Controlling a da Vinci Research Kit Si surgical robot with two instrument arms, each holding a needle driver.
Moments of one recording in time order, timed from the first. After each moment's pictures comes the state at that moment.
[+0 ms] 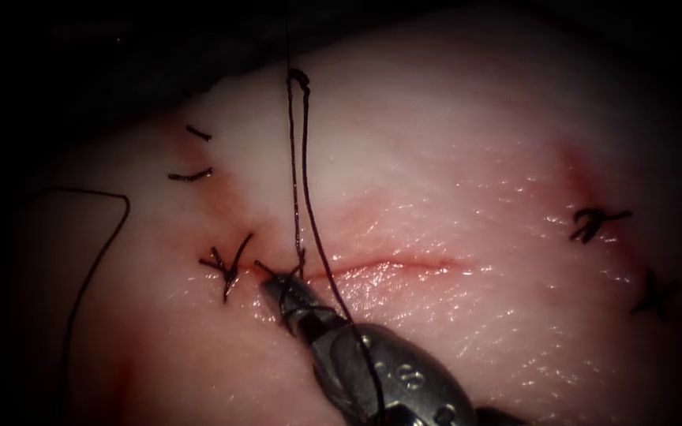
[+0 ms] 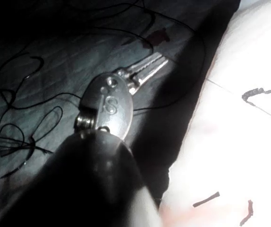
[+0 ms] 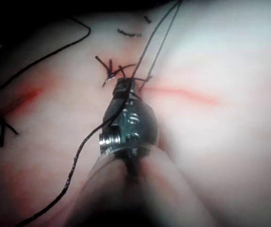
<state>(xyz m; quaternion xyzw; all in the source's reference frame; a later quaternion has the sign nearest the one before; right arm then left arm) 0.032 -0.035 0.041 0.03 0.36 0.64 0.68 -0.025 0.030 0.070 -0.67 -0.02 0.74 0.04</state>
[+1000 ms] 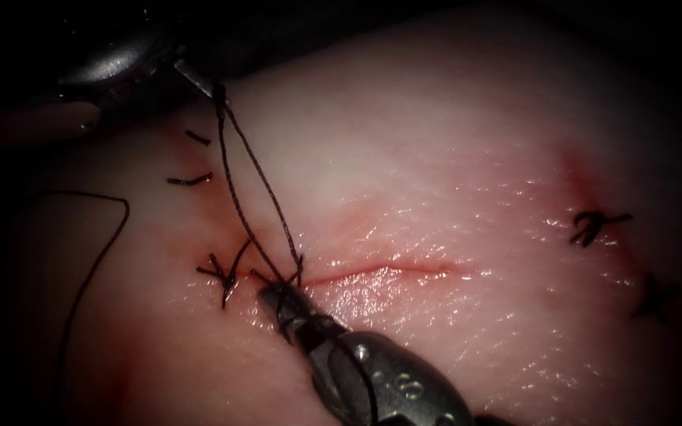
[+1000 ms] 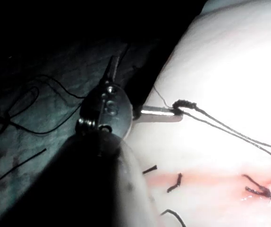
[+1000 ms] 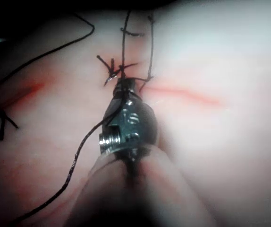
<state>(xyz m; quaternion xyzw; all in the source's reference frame) 0.032 -0.035 0.041 0.01 0.38 0.63 0.68 -0.023 0.021 0.063 -0.62 -0.11 0.77 0.13</state>
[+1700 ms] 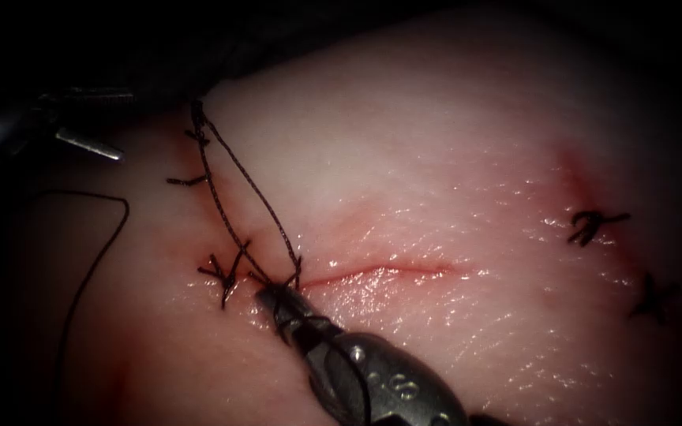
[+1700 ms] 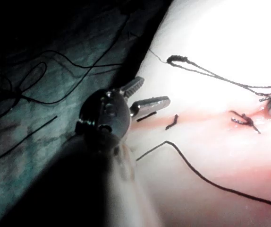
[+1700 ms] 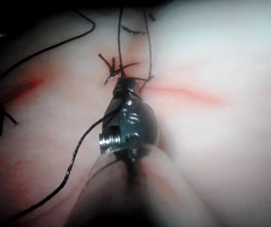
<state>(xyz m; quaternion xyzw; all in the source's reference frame) 0.032 -0.035 0.042 0.01 0.38 0.62 0.69 -0.017 0.014 0.060 -0.56 -0.14 0.80 0.16</state>
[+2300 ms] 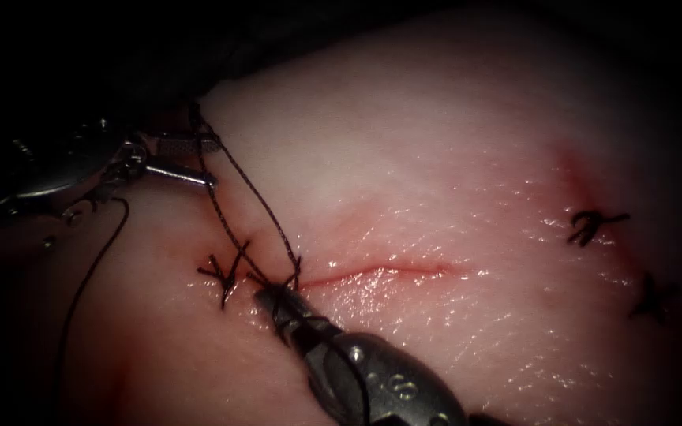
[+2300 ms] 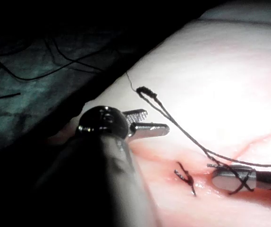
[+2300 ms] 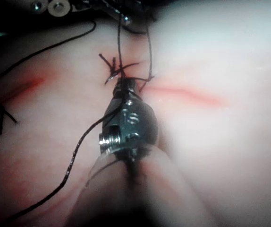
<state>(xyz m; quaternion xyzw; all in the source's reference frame) 0.032 -0.035 0.042 0.01 0.38 0.62 0.69 -0.023 0.012 0.061 -0.58 -0.28 0.70 0.30</state>
